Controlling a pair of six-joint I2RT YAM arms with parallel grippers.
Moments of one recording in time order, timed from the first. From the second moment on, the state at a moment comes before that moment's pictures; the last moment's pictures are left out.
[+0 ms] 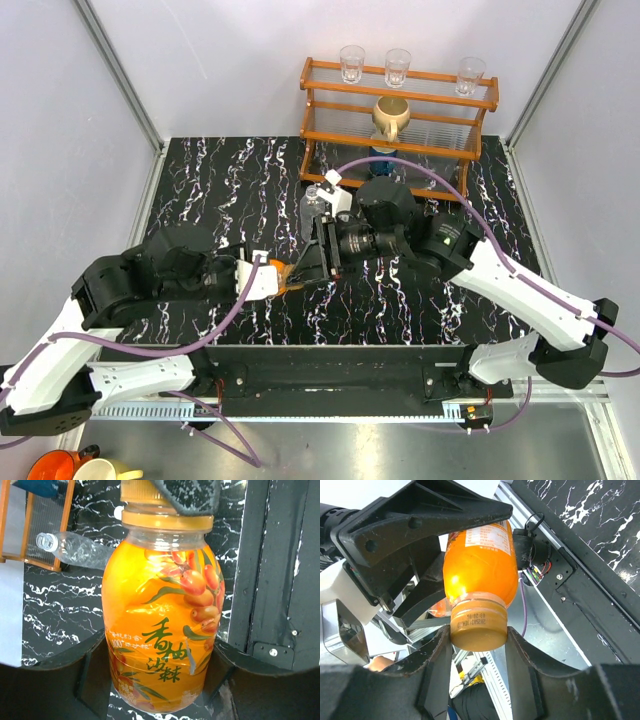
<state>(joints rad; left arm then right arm) -0.98 0.90 1.45 -1.26 0.12 0.63 1.03 1.33 1.53 -0.62 -0.48 0.93</state>
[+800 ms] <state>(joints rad) -0.93 0.95 1.45 -0.95 0.37 0.31 0.91 1.38 1.95 -0.78 -0.49 0.68</state>
